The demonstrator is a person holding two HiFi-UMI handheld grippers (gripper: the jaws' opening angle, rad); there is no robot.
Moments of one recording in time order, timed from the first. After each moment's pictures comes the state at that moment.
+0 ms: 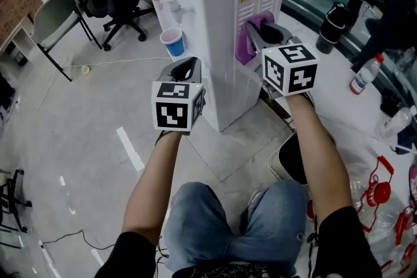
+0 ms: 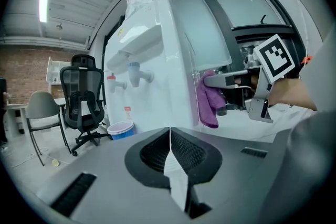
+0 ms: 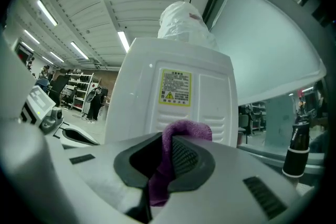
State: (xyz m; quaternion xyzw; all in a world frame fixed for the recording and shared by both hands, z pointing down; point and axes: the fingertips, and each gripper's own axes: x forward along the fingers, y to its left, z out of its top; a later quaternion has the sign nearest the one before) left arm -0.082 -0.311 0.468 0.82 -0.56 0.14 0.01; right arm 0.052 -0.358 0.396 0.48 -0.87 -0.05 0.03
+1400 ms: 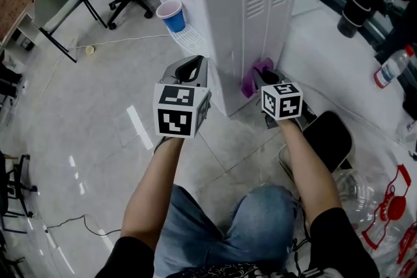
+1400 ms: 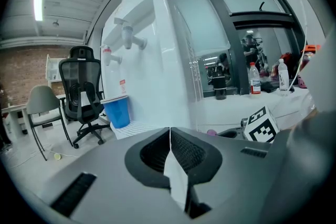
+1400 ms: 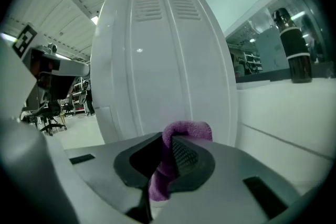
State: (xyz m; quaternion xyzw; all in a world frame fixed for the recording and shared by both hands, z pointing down) left arm -0.078 -0.309 0.541 0.81 -0.56 0.18 0.03; right arm 0.056 -0.368 0.680 0.47 -0.87 0.14 0.10
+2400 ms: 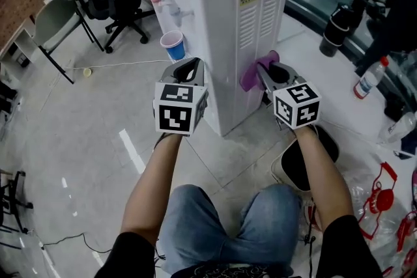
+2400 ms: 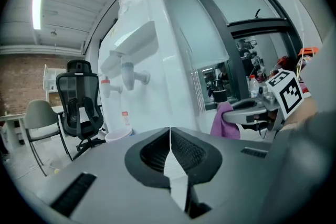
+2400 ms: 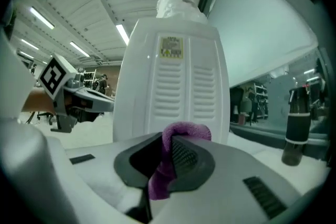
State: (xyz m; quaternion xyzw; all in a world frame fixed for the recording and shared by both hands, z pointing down) left arm -0.076 -0.324 0.469 0.82 -0.55 0.16 -0.01; right arm 0.078 -0.340 0.506 0.46 -0.89 0.00 0.07
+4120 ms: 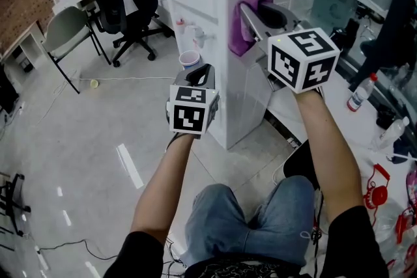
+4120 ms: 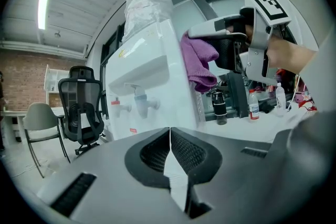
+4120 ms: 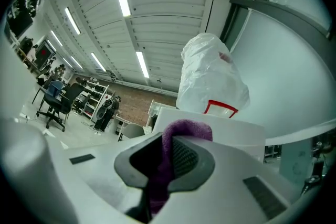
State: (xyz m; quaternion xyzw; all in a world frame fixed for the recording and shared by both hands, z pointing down) left arm -0.090 -0.307 0.411 0.83 -0.55 0.12 -0.02; right arm -0.011 -0.302 0.239 0.43 -0.89 -0.15 -0.04
